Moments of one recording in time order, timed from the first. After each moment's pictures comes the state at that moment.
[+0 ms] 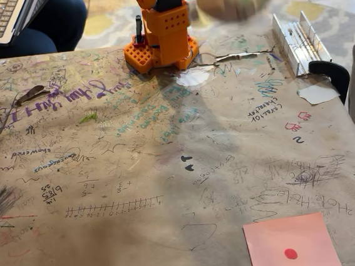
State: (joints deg) arm -25.4 167.2 112.9 79.8 -18.2
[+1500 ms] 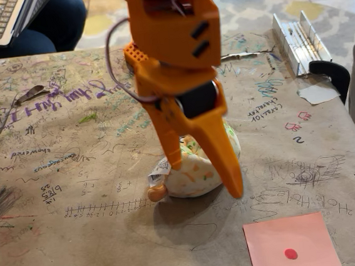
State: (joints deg) arm -3.9 46.4 28.7 100.4 -26.5
